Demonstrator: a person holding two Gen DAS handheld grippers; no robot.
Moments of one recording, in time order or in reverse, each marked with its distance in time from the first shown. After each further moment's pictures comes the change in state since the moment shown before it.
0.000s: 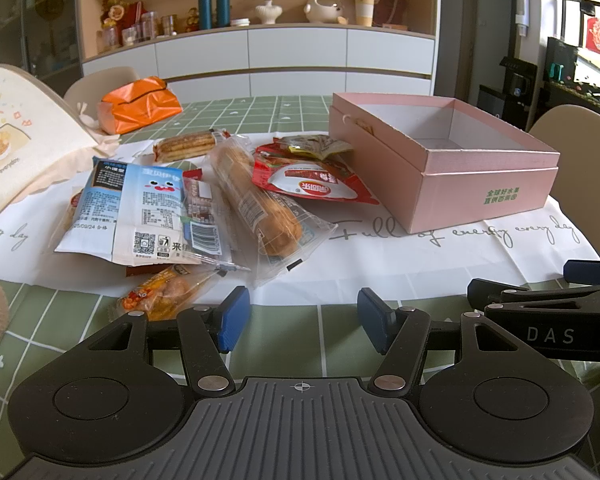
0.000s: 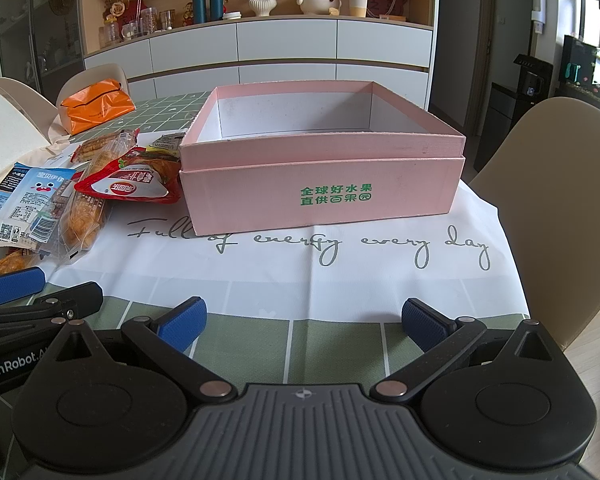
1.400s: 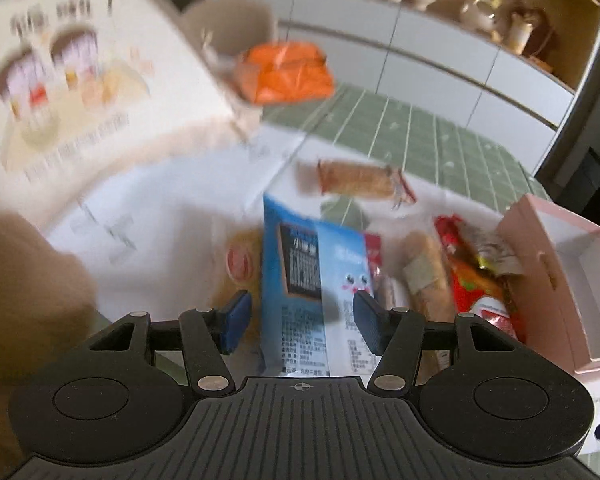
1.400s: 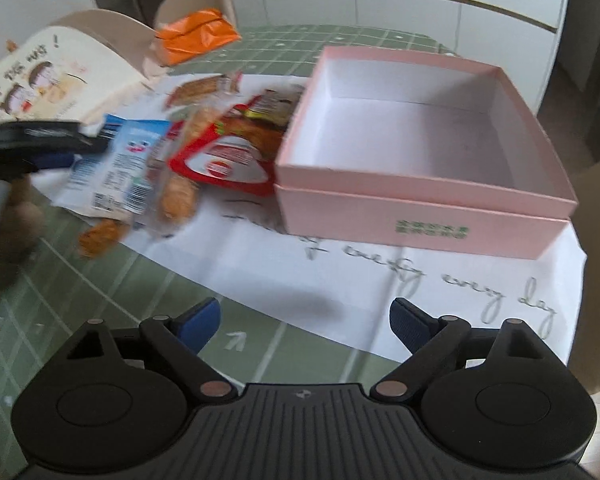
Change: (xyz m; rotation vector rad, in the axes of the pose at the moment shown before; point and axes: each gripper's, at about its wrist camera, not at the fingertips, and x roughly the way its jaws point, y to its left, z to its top) left arm 0.031 0.126 0.089 -0.382 0.176 0.163; right arm 0.007 0.004 0.076 -0.181 0.316 0.333
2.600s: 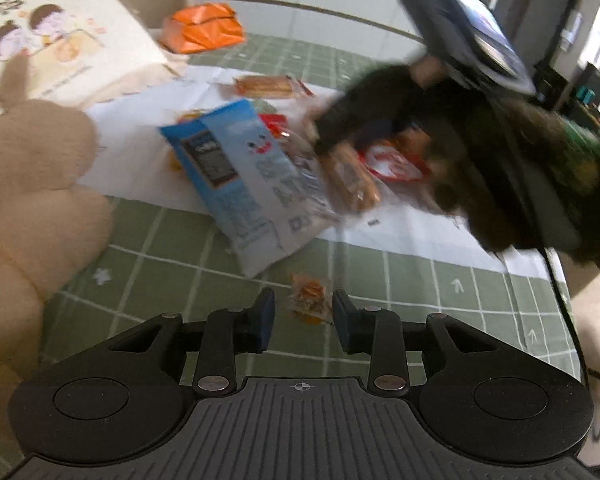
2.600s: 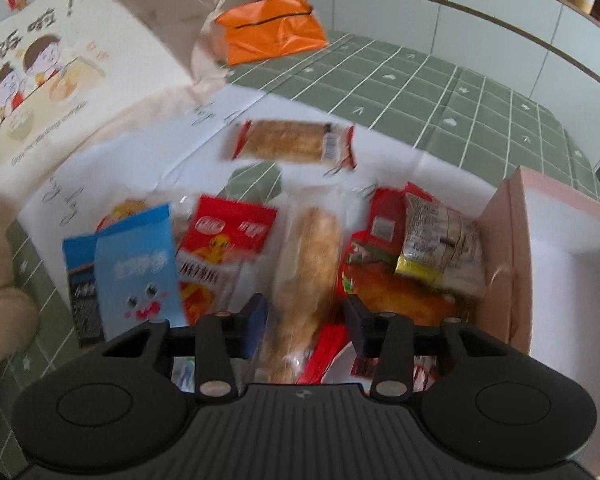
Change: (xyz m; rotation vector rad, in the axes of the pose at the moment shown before) left arm -0.096 0.013 -0.098 0.173 0.081 -0.192; right arm 0.101 0.113 0.129 -0.200 0.044 0.005
